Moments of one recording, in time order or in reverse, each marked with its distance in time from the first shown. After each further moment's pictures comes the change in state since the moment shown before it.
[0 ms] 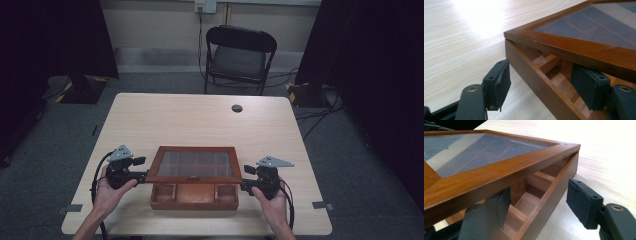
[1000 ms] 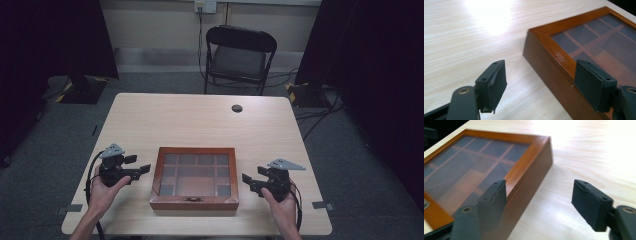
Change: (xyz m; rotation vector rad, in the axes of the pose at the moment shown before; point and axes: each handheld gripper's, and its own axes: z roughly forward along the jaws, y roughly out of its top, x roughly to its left) left arm 0.021 -0.005 -0.008 -0.006 0.049 -0.083; right arm -0.020 -0.010 -0.017 -0.006 -0.094 0.048
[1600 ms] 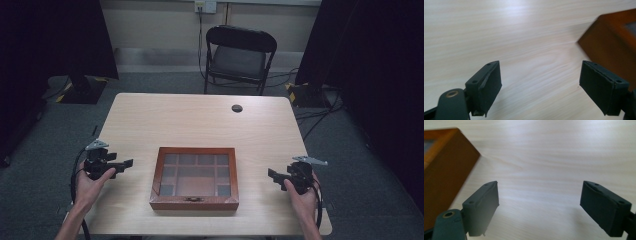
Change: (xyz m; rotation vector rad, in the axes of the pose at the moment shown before) left arm 0.065 -0.018 -0.002 0.101 0.153 -0.120; right arm -0.086 -0.015 -0.009 0.078 -0.214 0.152
